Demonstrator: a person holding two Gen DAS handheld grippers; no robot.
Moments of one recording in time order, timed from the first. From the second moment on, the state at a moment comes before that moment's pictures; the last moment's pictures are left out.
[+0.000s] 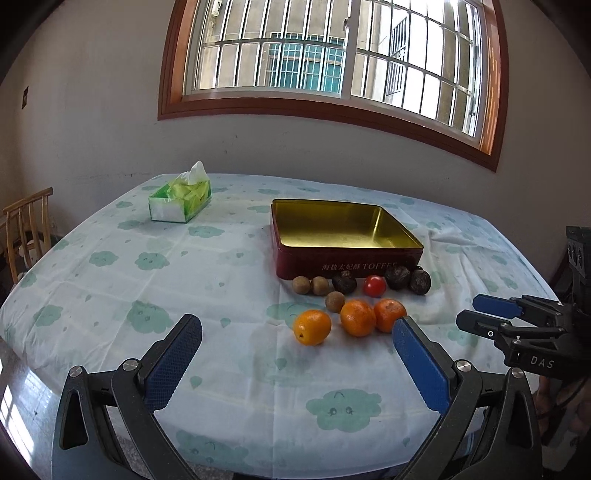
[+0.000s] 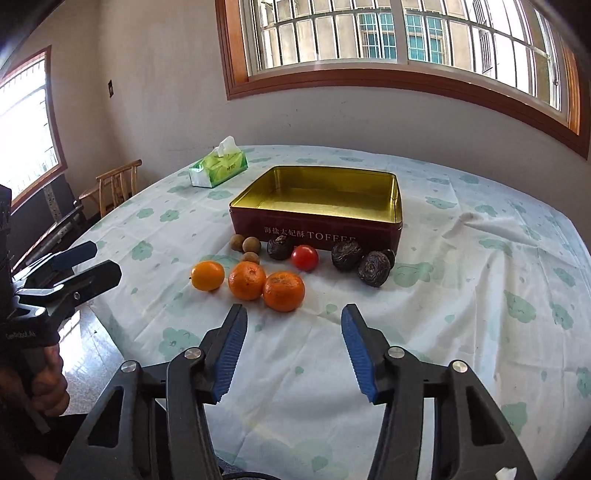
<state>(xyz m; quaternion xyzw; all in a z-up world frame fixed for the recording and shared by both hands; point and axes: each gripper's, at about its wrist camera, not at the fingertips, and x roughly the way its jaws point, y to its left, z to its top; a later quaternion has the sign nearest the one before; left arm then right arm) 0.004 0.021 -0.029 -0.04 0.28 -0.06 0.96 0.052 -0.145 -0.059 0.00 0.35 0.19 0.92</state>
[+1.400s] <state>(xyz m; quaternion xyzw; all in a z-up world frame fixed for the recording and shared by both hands) 0.108 0.002 -0.094 0.09 0.37 -0.24 0.89 0.139 -0.152 -0.111 0.07 0.39 0.20 0.90</state>
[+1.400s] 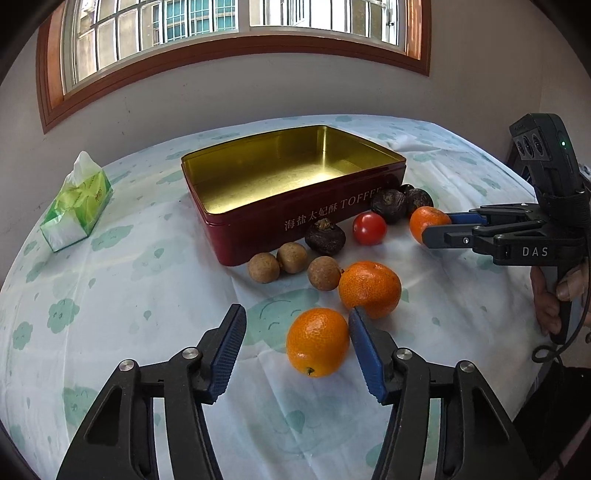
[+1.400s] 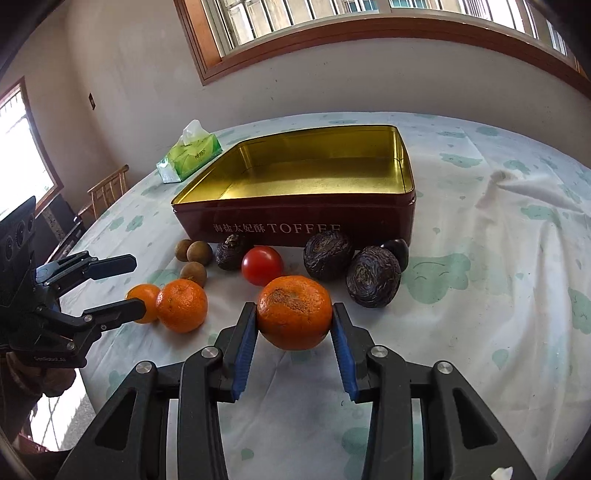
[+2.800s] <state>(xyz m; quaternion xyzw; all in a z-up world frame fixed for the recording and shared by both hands) 0.210 -0.037 -0.019 0.07 0.33 -0.10 0.94 0.230 -0.154 -0.044 0.03 0.34 0.20 0.92</state>
